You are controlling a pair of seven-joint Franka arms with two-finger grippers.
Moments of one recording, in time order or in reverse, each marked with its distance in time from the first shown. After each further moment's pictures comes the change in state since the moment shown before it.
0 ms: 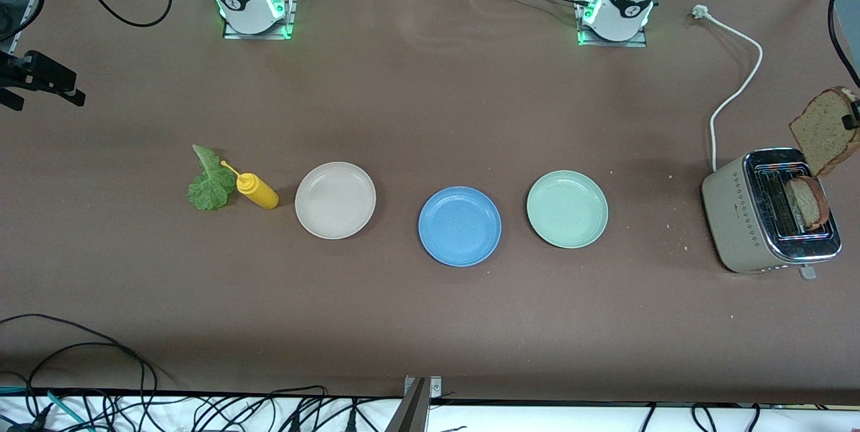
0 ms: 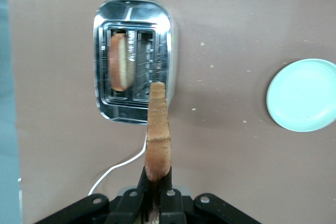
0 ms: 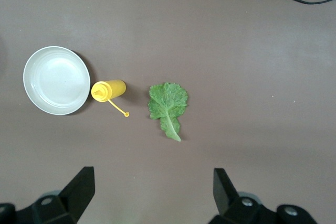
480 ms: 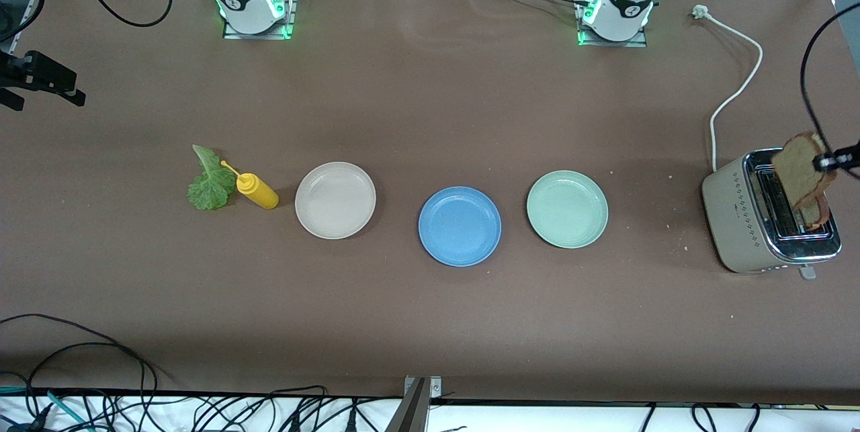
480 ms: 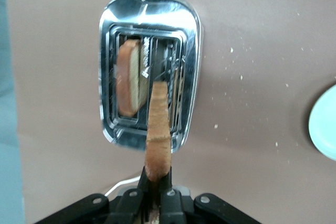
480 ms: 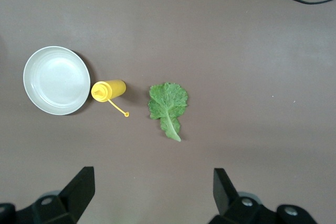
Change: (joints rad) left arm 0.002 0.092 0.037 -0.111 0.063 0.164 -0.026; right arm 0.000 0.000 0.000 0.000 0.000 0.000 0.000
